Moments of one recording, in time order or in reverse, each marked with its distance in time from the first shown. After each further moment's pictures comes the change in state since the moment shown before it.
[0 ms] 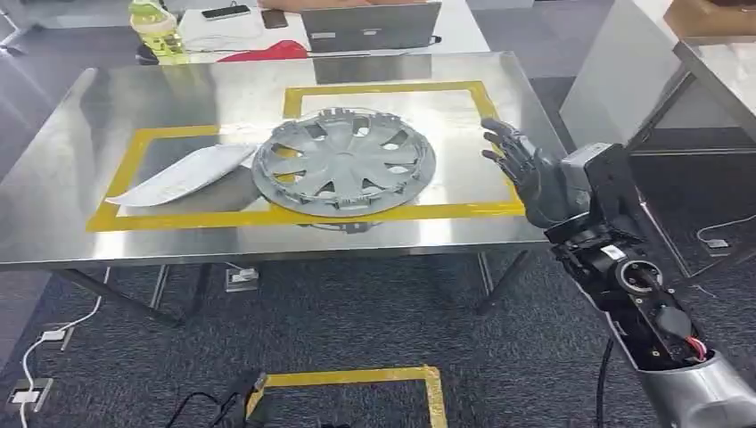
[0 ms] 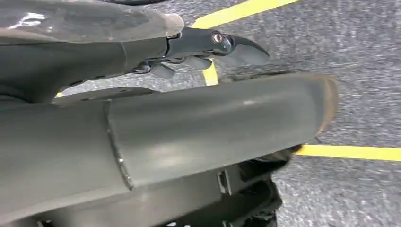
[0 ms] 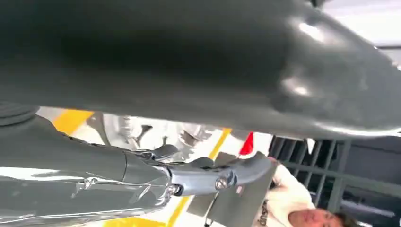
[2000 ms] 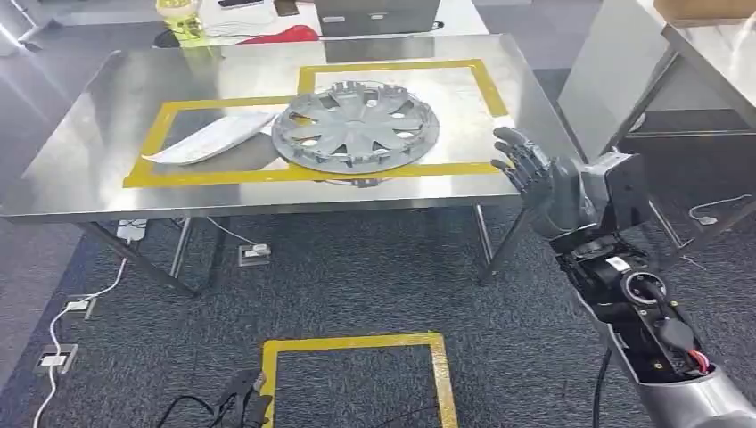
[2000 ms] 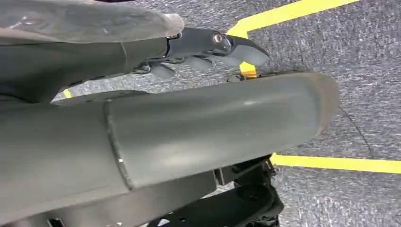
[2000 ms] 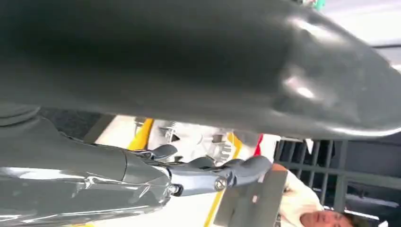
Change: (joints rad) left arm 0.000 0.000 0.000 0.000 0.000 0.000 0.000; right arm 0.000 0.000 0.000 0.000 0.000 0.000 0.000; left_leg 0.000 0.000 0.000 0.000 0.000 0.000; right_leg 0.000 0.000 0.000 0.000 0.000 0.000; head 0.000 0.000
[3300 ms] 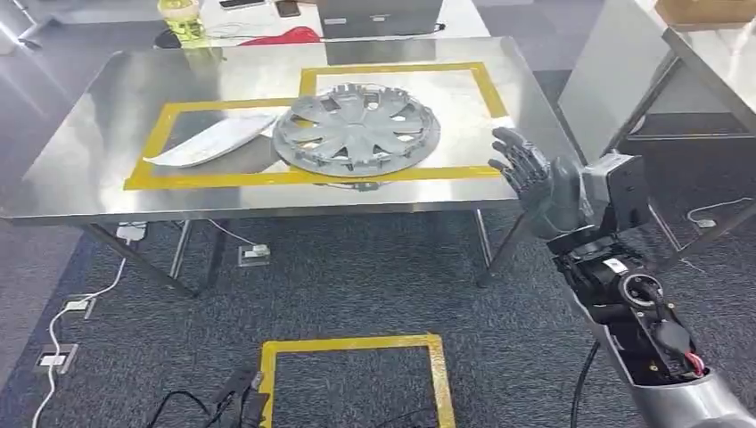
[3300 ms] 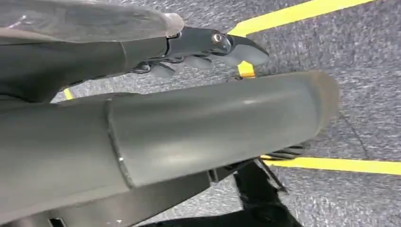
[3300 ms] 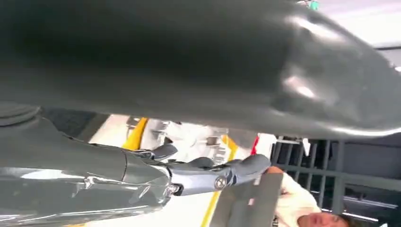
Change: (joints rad) left arm -0.005 -0.005 -0.024 0.000 -0.004 -0.018 0.012; right arm 0.082 0.031 -0.063 -0.030 -0.050 -0.018 -0.021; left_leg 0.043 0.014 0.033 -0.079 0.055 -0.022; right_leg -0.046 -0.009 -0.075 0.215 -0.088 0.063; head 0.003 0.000
